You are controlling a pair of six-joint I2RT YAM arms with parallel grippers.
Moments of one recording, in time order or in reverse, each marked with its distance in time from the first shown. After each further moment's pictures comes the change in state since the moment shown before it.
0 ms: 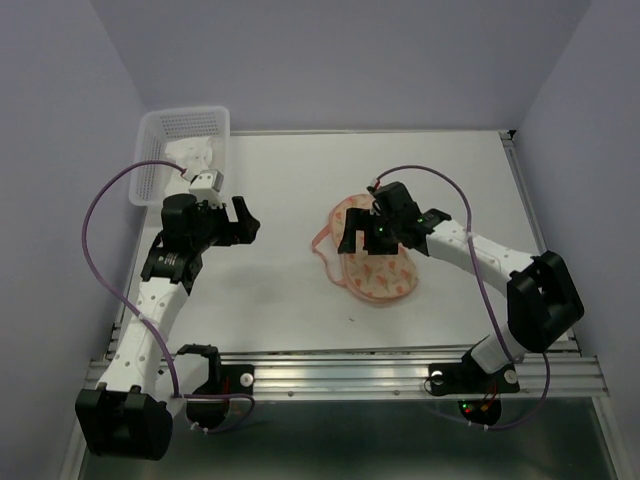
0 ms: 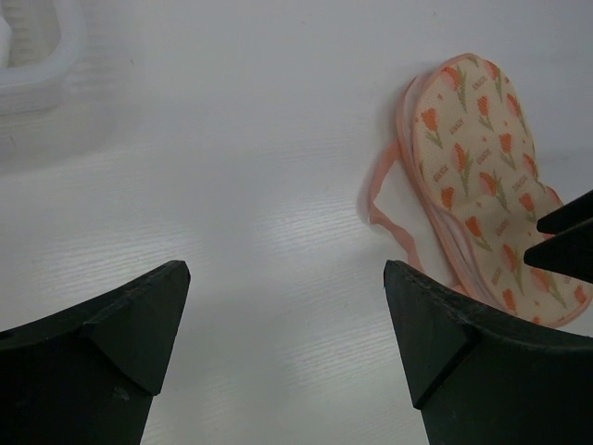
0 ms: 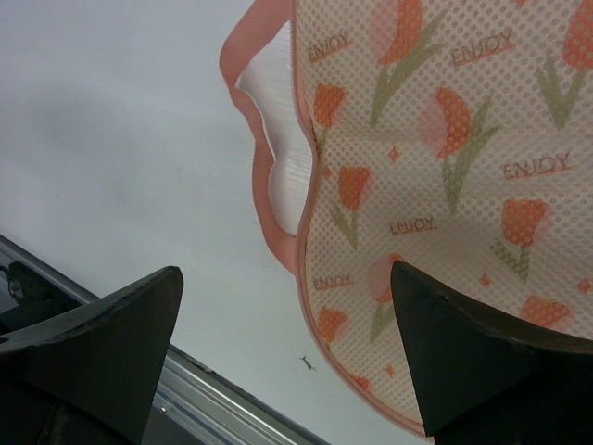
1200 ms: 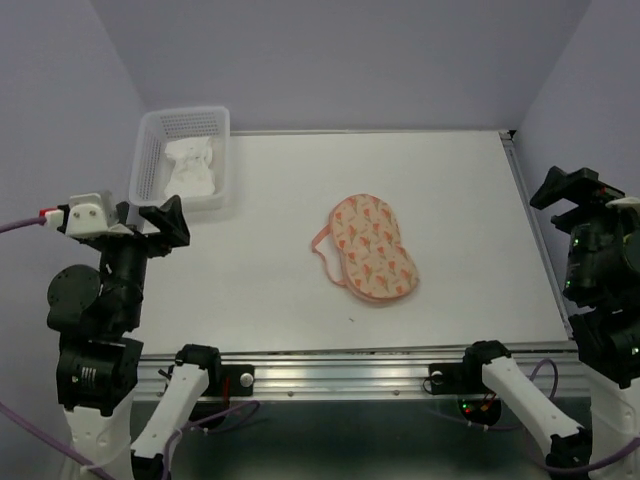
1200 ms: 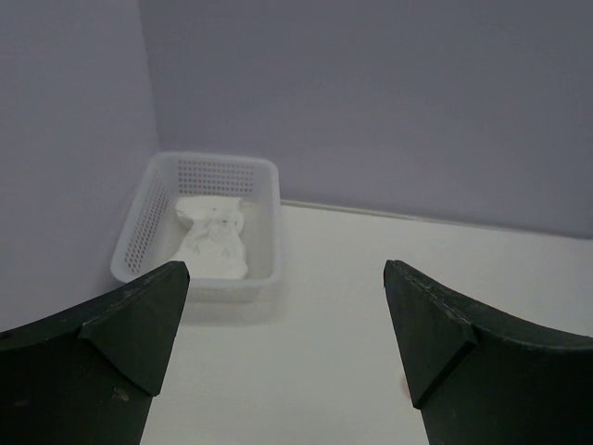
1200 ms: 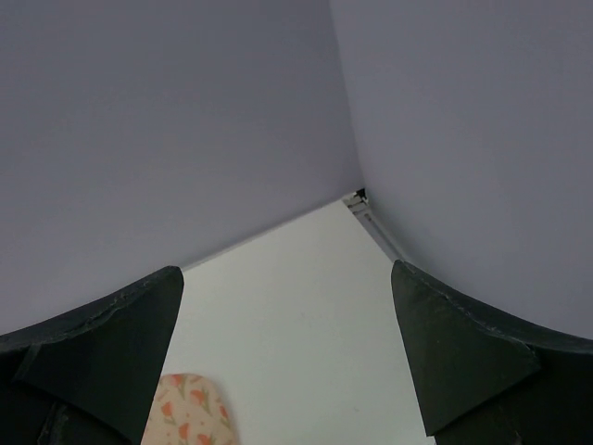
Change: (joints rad) left arm -0.049 -0.356 0.483 -0.263 -0.439 0.076; right arm -0.367 -0.843 0.352 -0.187 0.821 -0.404
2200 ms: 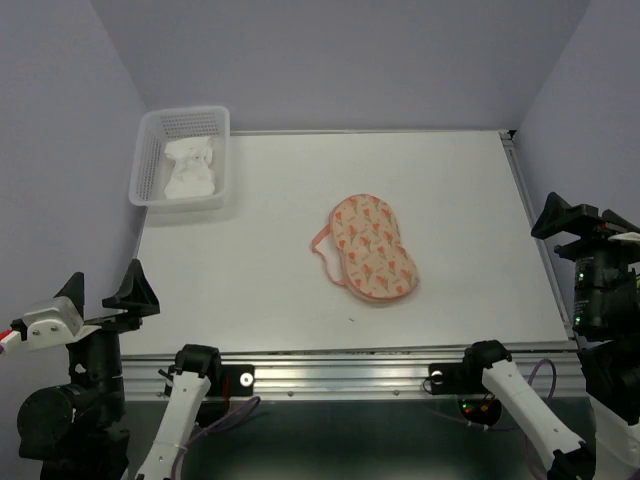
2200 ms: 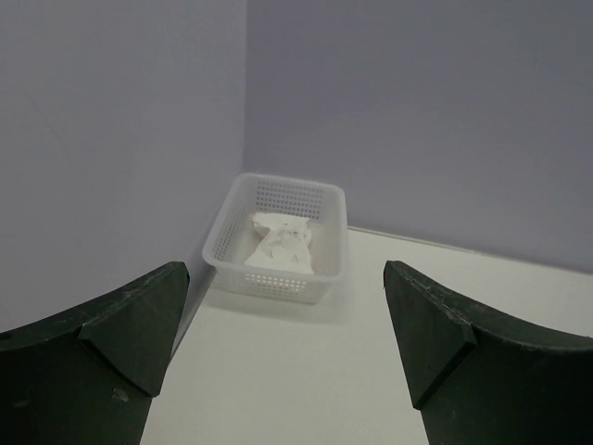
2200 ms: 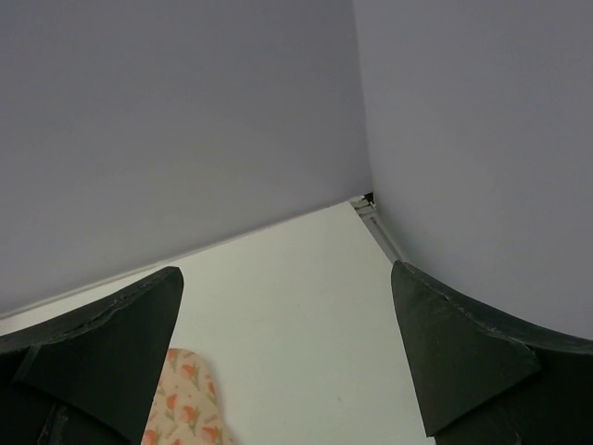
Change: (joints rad) left arm -0.004 -0.368 -0.023 -0.158 -0.170 0.101; right arm 0.039 -0.178 -0.082 -0.027 -0.057 -0.078
